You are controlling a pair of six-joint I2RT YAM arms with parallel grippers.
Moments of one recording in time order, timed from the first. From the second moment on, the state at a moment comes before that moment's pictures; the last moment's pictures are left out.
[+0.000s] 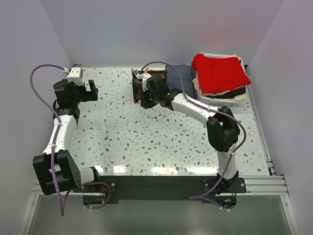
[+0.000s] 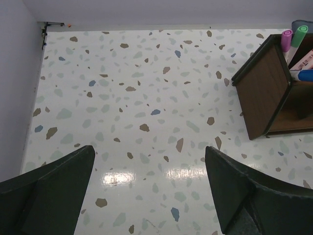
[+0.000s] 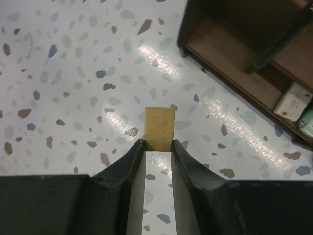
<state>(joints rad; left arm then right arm) 0.23 1.27 0.91 0.02 0.29 0.05 0.74 1.99 1.64 -0.32 -0.08 0.17</state>
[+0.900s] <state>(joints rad) 0.23 1.34 0.93 0.04 0.30 0.04 0.68 2.20 1.81 -0.37 0.27 0.34</state>
